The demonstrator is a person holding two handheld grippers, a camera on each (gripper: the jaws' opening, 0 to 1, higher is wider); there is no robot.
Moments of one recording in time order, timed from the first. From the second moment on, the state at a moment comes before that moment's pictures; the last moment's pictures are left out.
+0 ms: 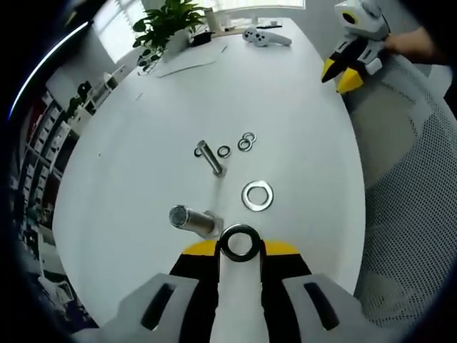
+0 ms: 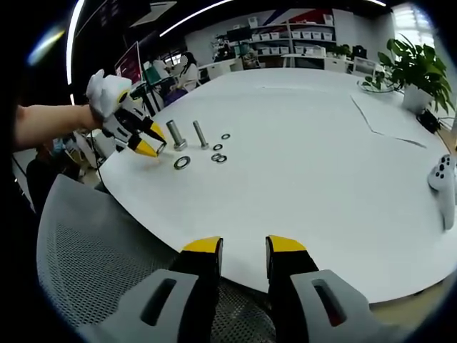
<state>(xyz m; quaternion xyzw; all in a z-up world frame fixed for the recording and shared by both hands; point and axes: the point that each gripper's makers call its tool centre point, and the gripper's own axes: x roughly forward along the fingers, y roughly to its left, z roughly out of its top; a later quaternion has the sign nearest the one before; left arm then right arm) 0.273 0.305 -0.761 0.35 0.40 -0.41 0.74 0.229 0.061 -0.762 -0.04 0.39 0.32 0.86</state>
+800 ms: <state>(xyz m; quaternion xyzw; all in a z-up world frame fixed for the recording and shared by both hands) 0.293 0.305 -0.723 0.38 0.37 -0.41 0.74 0.227 0.061 -0.763 -0.04 0.39 0.32 0.86</state>
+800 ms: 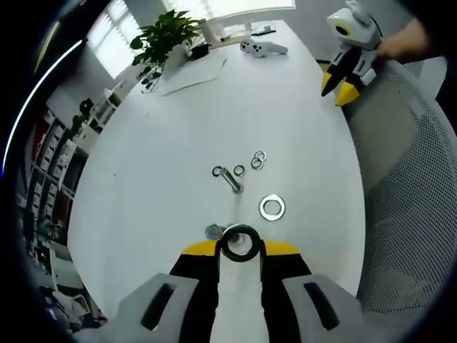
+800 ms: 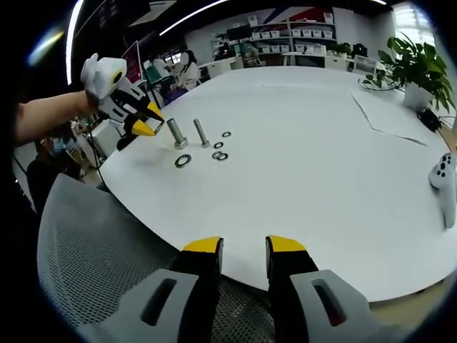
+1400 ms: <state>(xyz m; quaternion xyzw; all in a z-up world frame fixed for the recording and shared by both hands) 0.318 0.303 -0.724 0.38 0.38 -0.41 0.74 0.229 0.060 -0.762 -0.03 0.39 0.32 0.86</state>
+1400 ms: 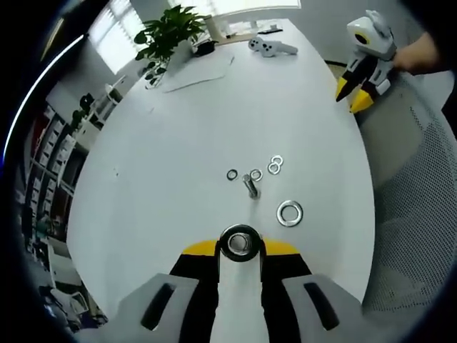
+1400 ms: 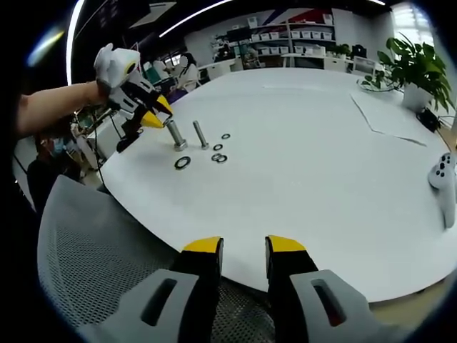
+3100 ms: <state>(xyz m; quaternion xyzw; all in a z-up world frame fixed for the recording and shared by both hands) 0.324 0.306 -0.784 0.38 0.47 -0.44 0.67 0.230 0.058 -0.760 -0.03 0.39 0.31 0.87</state>
